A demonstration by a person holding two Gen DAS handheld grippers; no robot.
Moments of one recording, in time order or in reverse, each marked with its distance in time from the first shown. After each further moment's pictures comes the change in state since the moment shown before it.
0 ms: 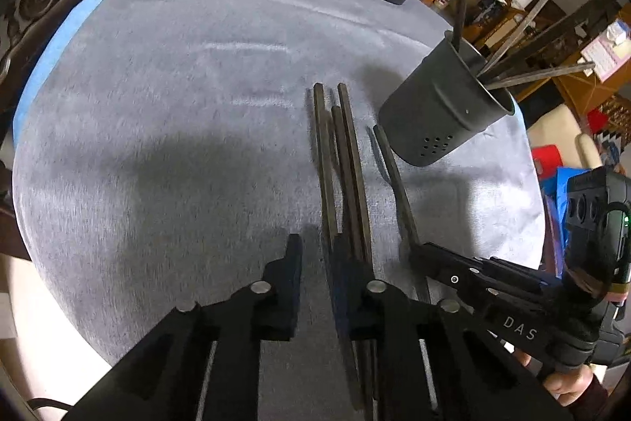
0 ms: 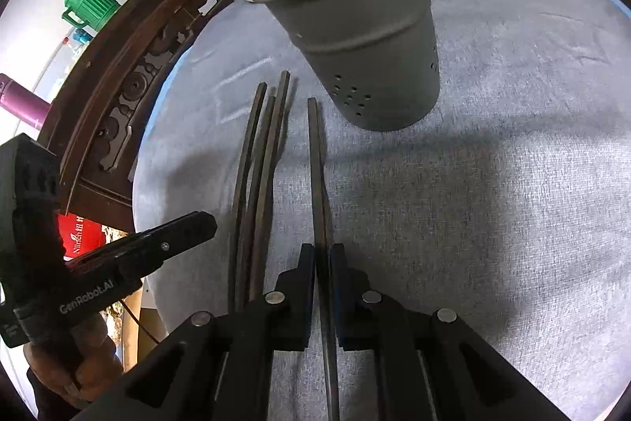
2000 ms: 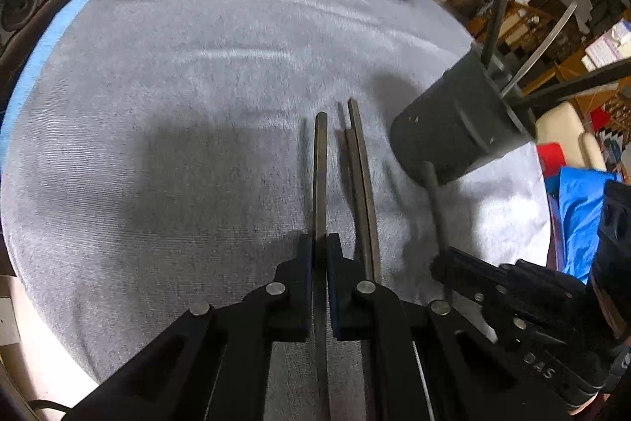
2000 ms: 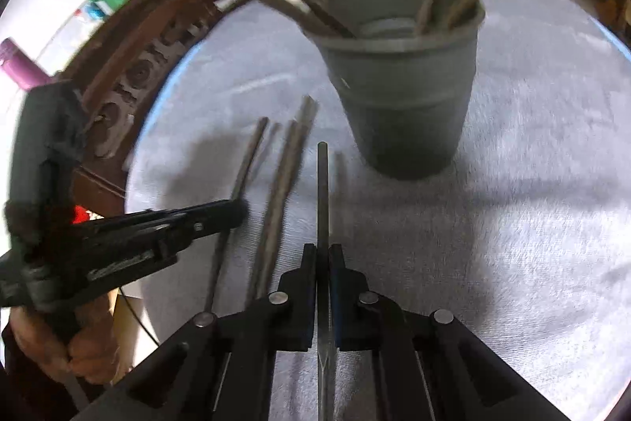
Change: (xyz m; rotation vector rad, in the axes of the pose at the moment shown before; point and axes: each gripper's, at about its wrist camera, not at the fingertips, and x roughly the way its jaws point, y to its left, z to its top) left arm 0.031 0.007 0.048 -0.011 0.016 -0.010; right arm -0.018 0.017 0.014 -0.154 -0.071 -0.035
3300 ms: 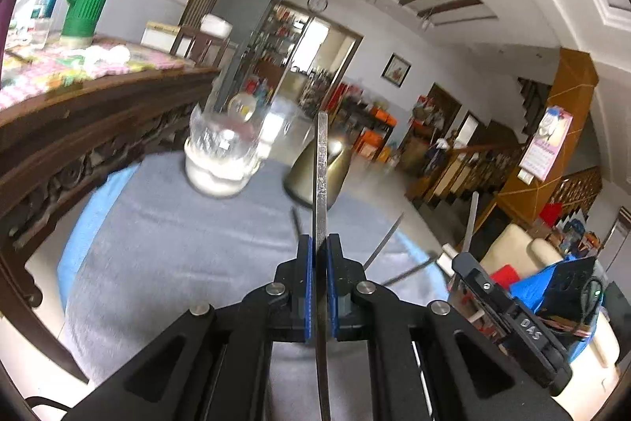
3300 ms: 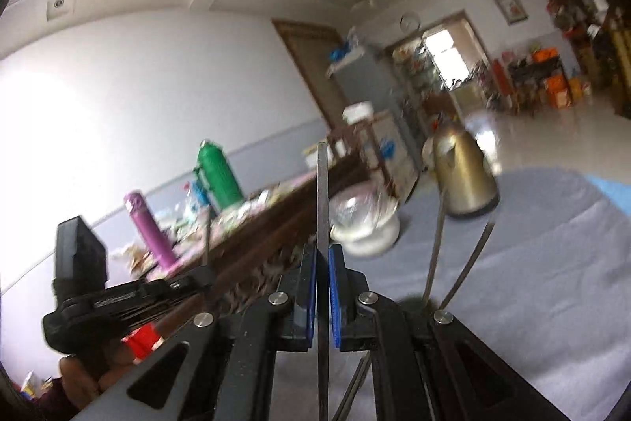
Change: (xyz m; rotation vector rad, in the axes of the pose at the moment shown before) left arm -0.207 -0.058 -0.024 0.041 -0.721 -0.149; right arm -0.179 -0.011 0.014 -0.021 -0.838 0.234
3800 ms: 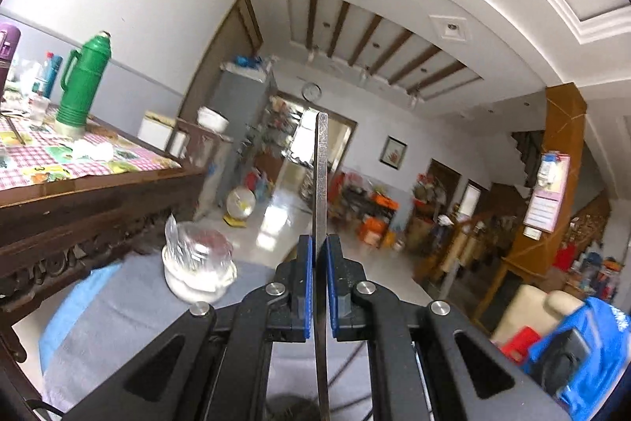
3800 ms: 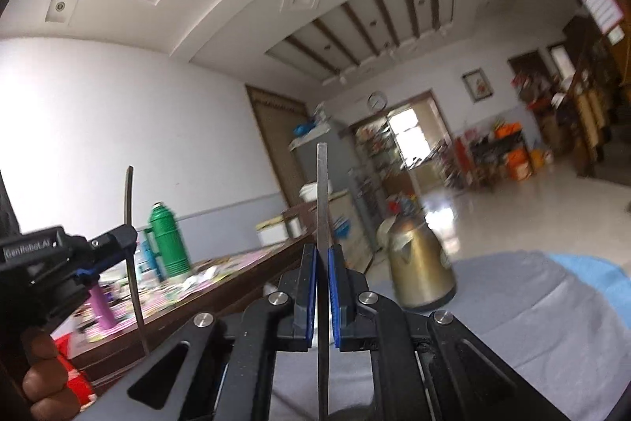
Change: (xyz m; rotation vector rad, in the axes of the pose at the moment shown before) left arm 0.023 -0.071 0.040 0.054 -0.363 0.049; right arm 0.028 -0.008 0.033 -0.092 -0.285 -0.200
